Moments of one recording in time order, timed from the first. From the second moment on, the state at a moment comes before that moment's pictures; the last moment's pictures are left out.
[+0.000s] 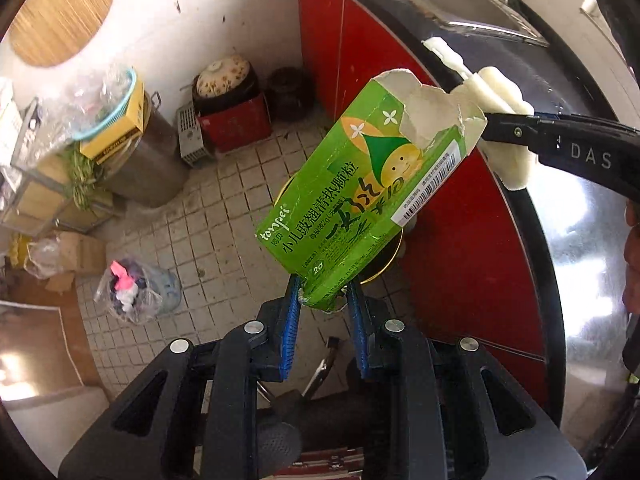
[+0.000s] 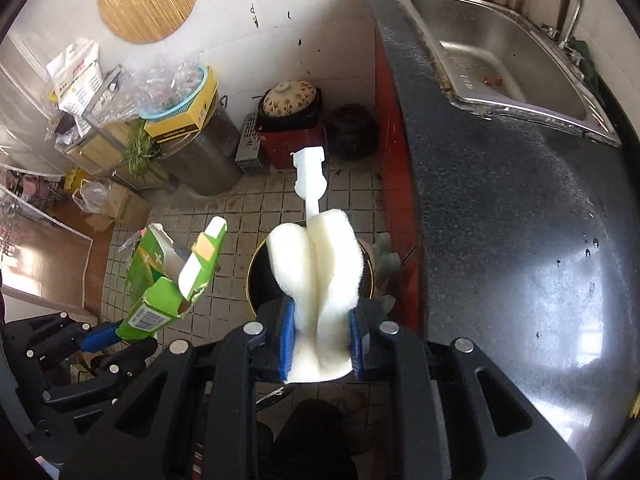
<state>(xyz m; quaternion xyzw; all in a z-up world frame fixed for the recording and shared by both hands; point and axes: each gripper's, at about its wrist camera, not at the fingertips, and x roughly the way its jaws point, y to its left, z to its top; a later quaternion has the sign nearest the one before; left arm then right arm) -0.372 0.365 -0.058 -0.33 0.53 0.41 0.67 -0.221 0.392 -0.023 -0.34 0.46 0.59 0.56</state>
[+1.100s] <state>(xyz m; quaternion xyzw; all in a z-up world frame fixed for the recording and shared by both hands) -0.362 0.416 -0.079 -0.36 0.53 0.41 0.65 -0.208 0.418 -0.018 -0.34 0.47 0.63 0.52</state>
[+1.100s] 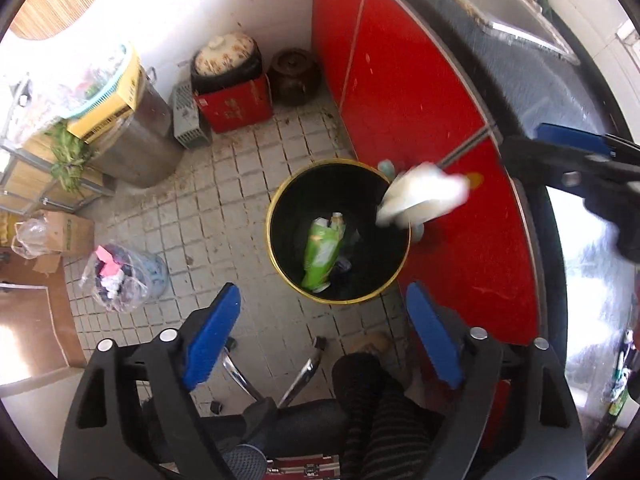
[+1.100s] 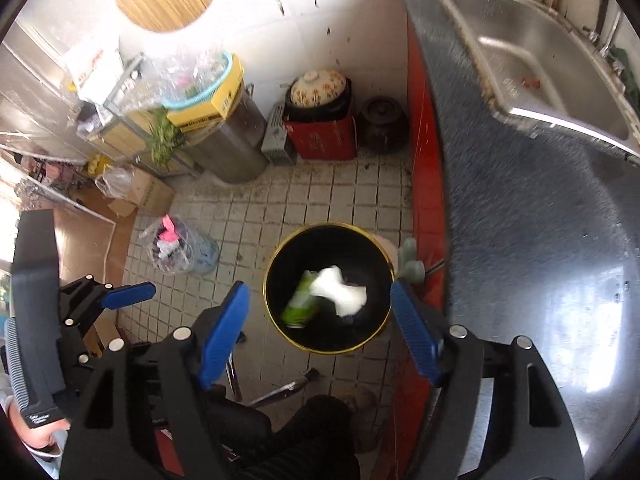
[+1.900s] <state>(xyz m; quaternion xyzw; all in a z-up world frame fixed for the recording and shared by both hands) -0.051 0.225 0.003 -0.11 0.56 0.15 0.81 0.128 -0.160 0.048 -0.07 0.51 0.18 0.84</state>
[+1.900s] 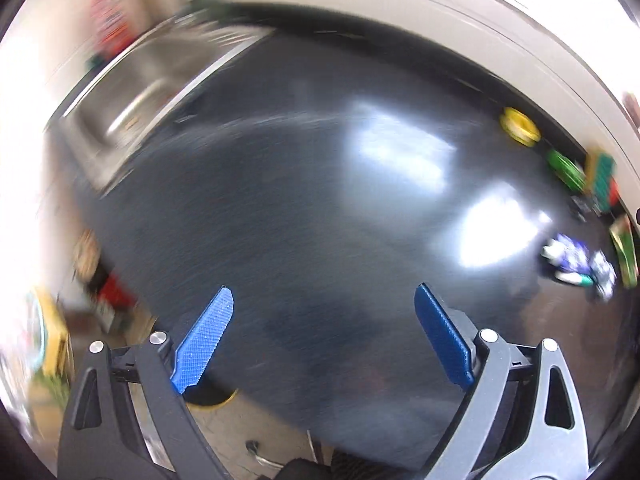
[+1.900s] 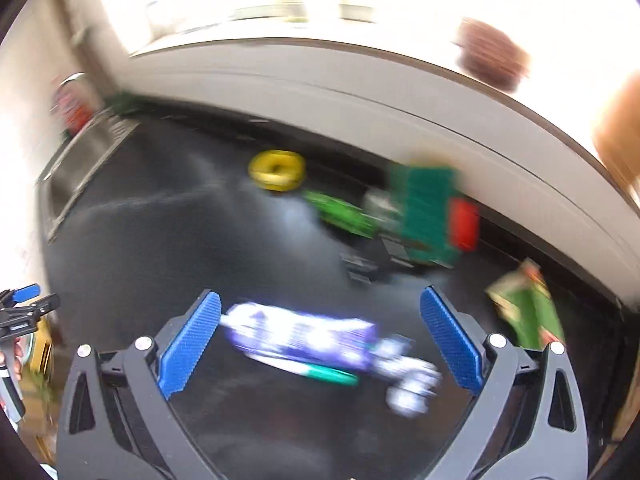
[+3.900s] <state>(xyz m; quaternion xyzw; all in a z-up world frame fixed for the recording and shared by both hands) 0.120 0.035 -0.067 0.07 0.66 -0.06 0.74 0.203 -0.334 -0.047 -0.08 0.58 0.01 0.81</state>
